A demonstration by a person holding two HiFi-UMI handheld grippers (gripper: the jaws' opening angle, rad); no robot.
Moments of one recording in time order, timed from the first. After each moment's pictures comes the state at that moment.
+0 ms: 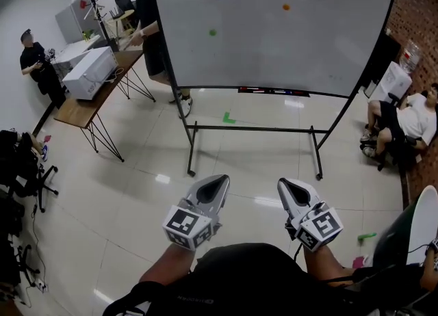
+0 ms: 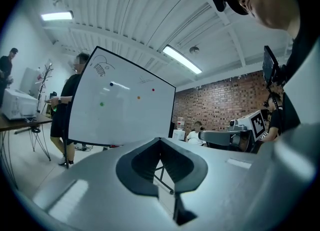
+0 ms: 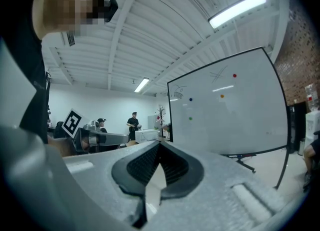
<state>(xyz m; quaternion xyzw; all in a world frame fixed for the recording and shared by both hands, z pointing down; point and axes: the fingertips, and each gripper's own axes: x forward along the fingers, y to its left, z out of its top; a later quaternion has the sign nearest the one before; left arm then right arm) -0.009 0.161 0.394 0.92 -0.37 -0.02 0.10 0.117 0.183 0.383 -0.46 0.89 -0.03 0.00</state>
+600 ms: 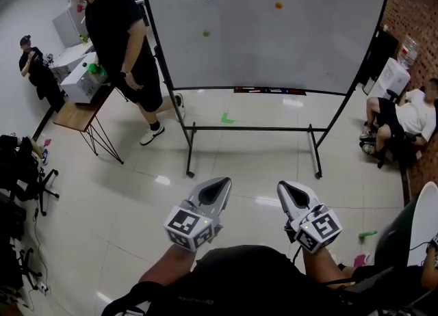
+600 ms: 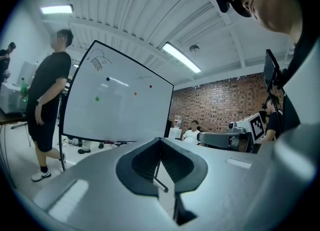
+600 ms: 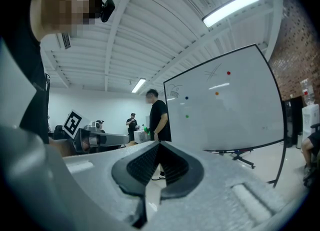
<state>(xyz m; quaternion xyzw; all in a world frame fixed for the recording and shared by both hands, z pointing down) 0.017 0.166 0.399 0.93 -0.35 -0.01 0.12 0.138 0.191 0.391 -0.47 0.88 -0.05 0.01</state>
